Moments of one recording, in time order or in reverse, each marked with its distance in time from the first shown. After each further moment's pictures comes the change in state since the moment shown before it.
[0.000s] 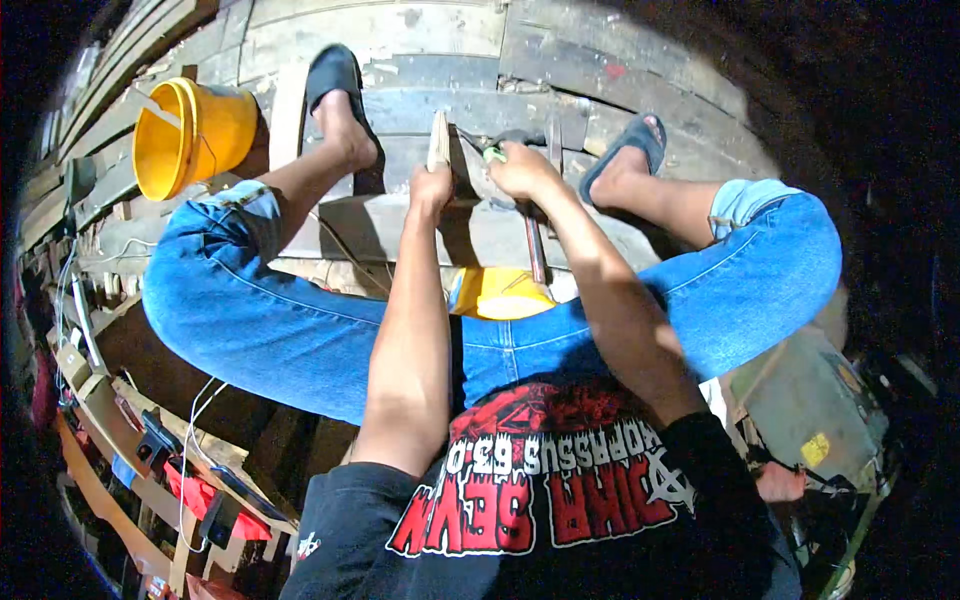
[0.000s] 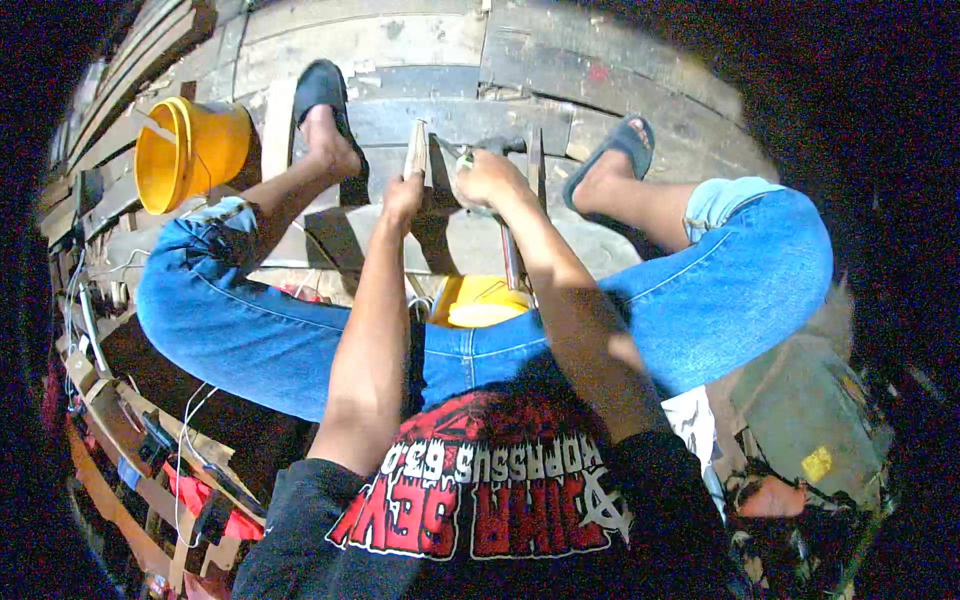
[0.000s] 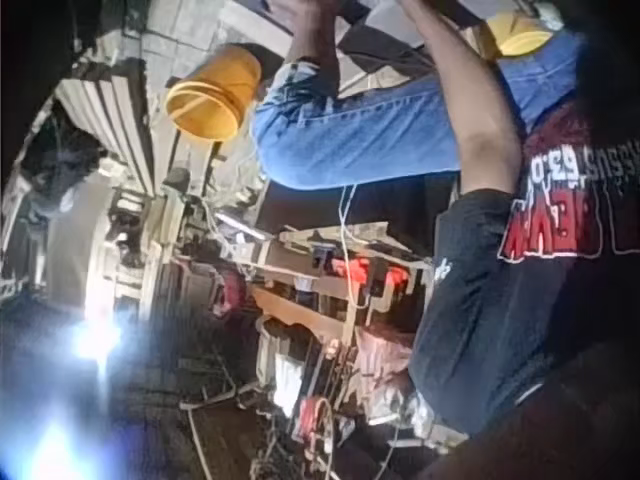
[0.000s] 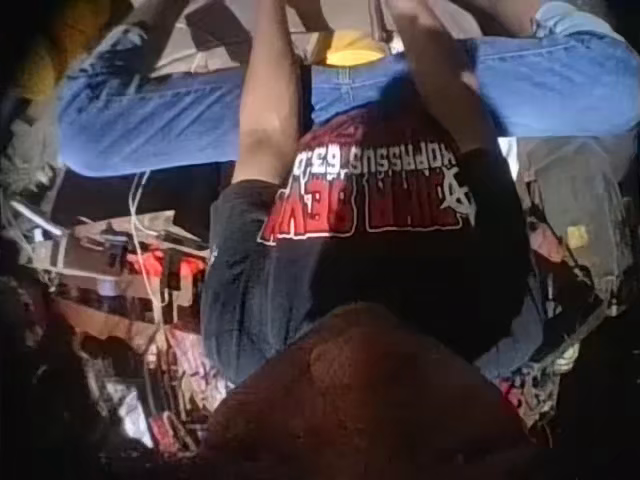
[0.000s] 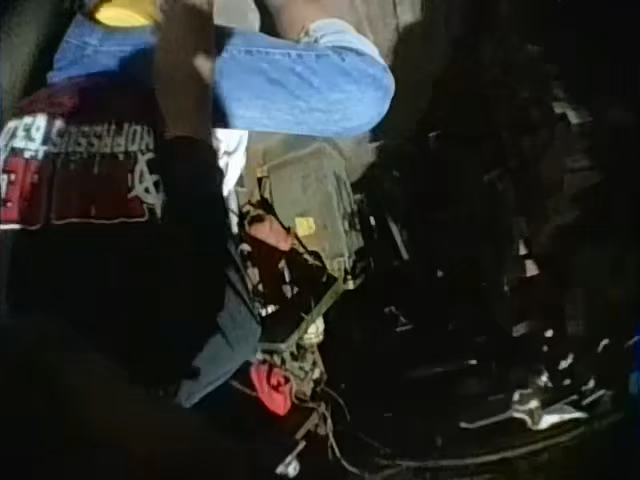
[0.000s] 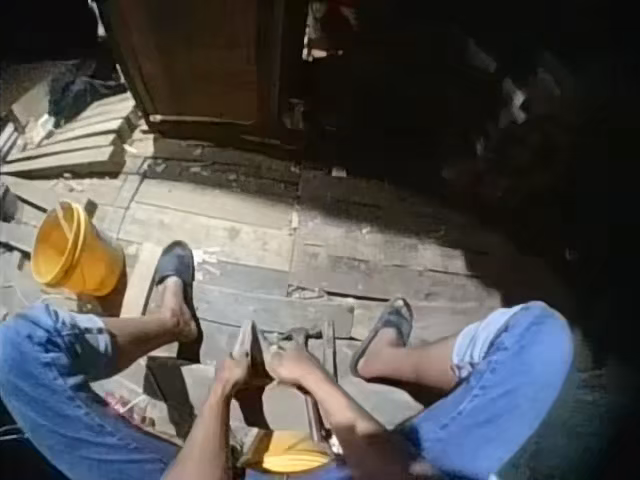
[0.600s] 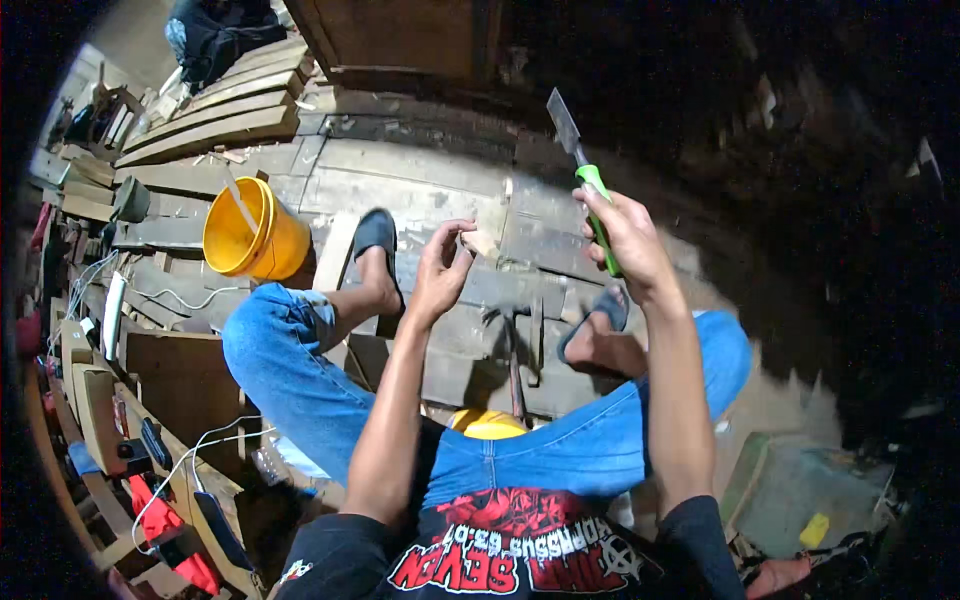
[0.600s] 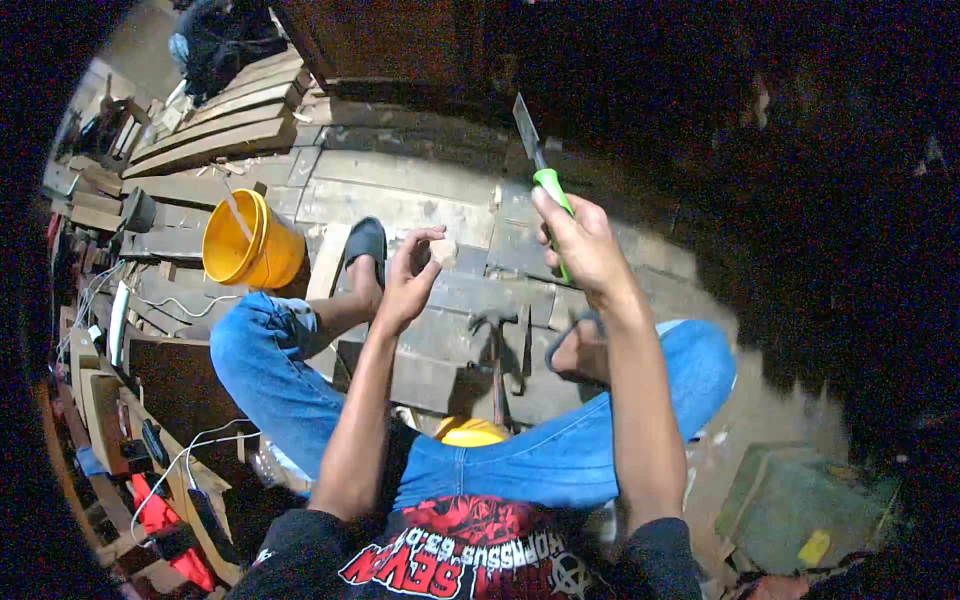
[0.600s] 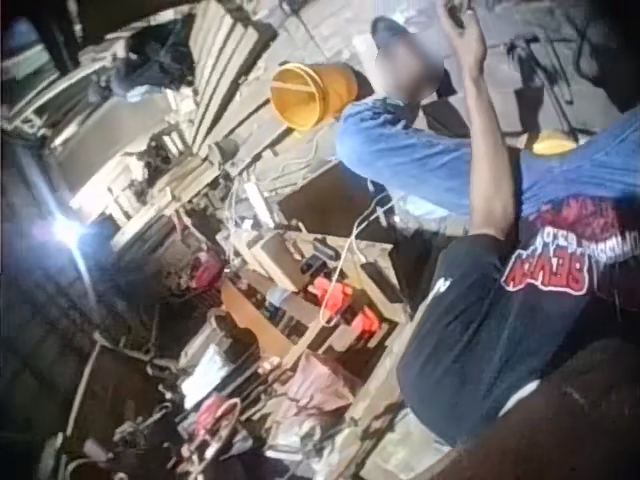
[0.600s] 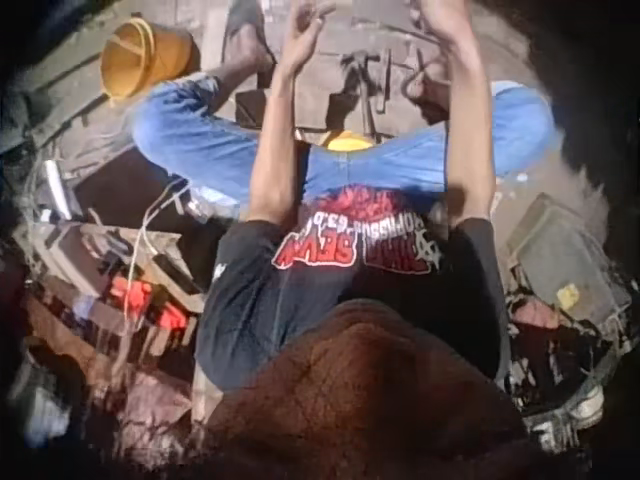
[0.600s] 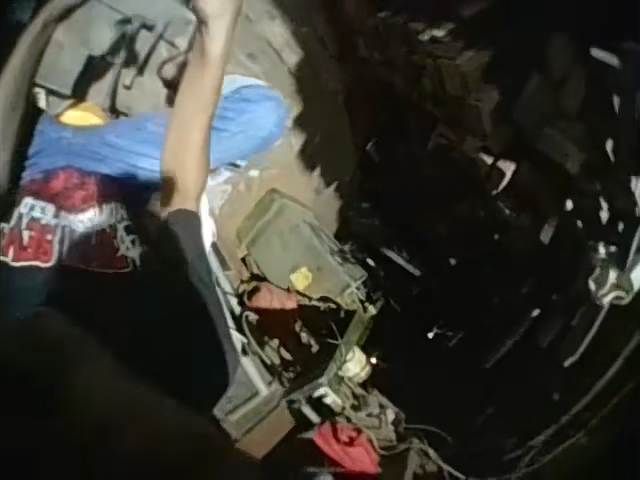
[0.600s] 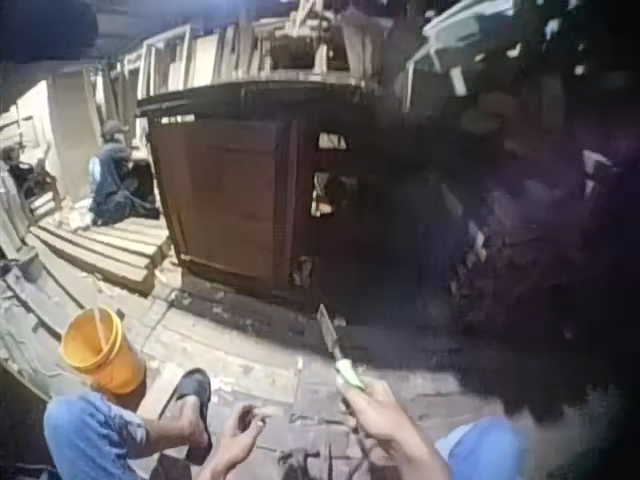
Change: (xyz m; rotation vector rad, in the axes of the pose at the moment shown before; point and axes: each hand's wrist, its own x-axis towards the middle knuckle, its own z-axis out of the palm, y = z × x) left_hand -0.125 0.183 -0.061 -0.377 -0.299 1.110; right_hand -0.186 -0.093 -0.228 0.825 0.269 -0.450
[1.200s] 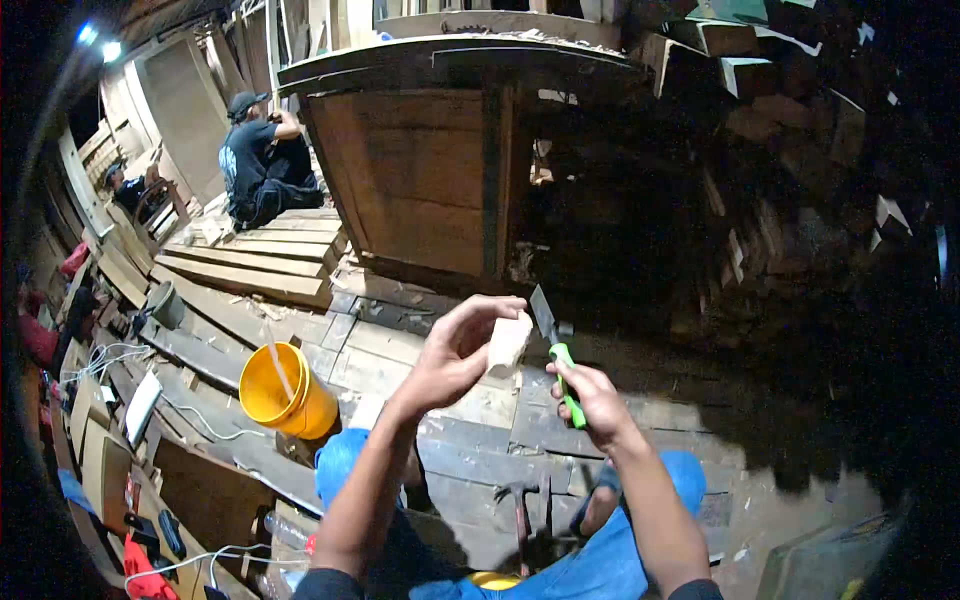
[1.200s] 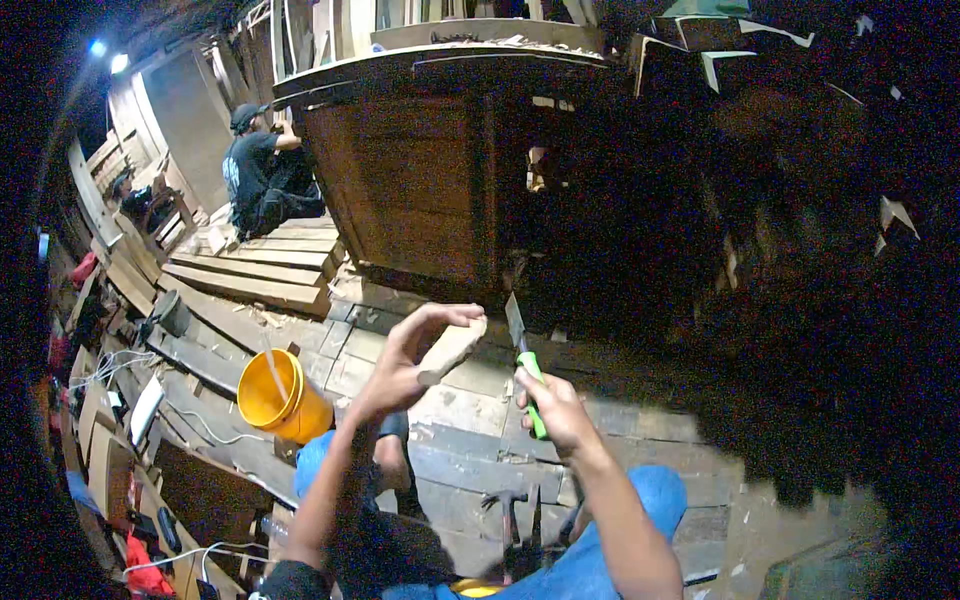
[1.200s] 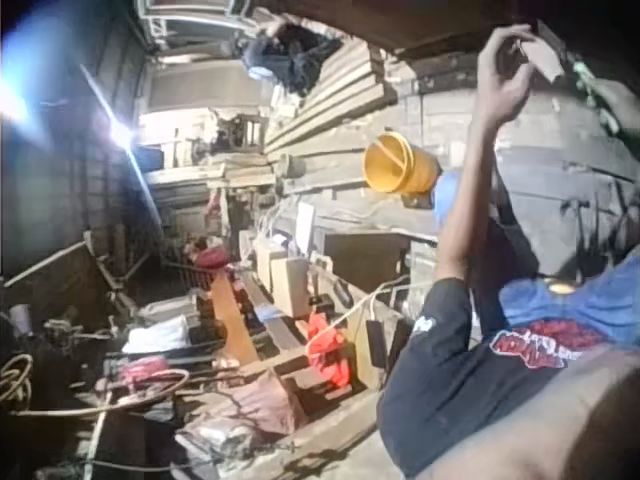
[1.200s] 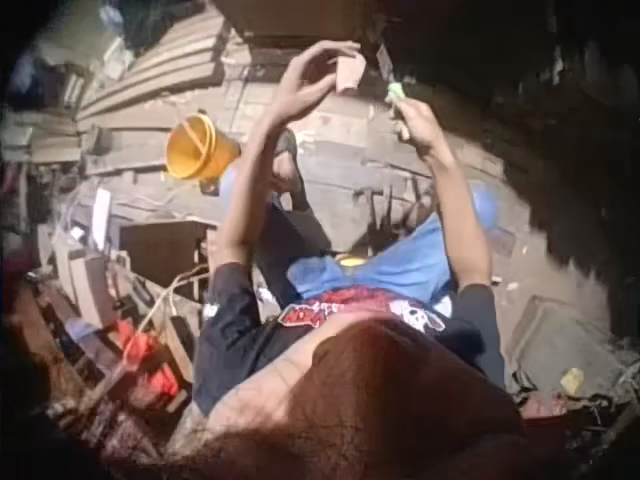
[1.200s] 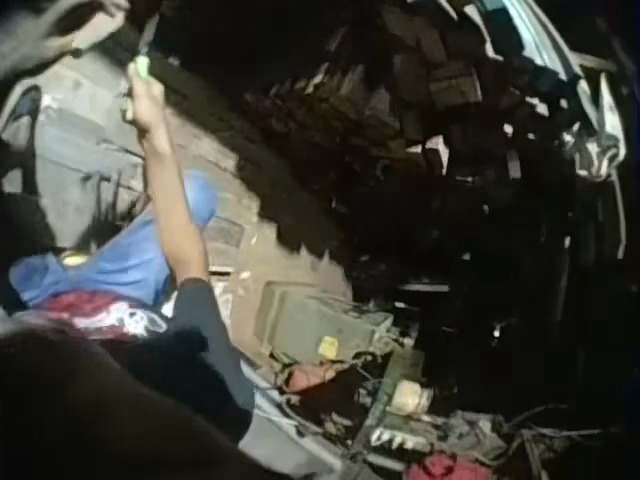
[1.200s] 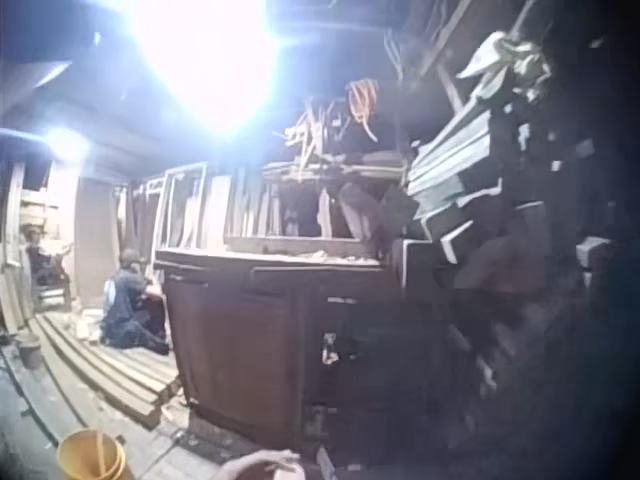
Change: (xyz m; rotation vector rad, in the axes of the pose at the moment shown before) left_hand 0.132 0.221 0.012 -0.100 -0.384 0.289; right_hand 0.028 -0.047 0.007 0.201 -0.105 0.036
